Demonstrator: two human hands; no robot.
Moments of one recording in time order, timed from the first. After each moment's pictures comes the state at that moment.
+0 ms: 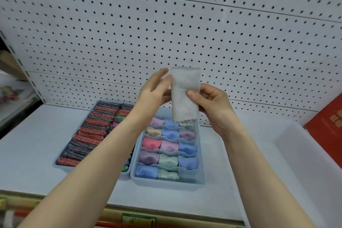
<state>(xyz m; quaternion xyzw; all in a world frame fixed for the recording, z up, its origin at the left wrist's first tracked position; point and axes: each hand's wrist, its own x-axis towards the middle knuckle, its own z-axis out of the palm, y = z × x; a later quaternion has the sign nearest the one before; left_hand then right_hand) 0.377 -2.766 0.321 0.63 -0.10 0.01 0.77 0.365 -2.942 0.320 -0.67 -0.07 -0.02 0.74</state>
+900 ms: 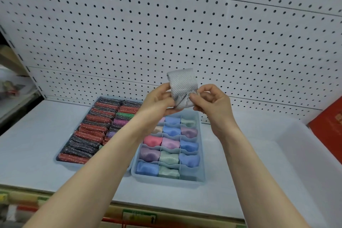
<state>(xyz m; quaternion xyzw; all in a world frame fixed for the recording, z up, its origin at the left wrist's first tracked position) 0.370 -2.768 0.298 0.61 -0.12 -0.10 0.78 0.367 -2.942 0.299 -0.68 -0.02 -0.08 0.72</state>
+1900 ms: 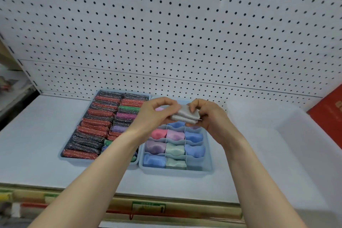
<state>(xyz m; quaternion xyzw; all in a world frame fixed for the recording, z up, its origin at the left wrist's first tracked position) 0.356 -2.741 0.257 0.66 -0.07 -0.11 0.74 0.354 -2.932 0.262 -0.72 0.01 0.12 0.69</state>
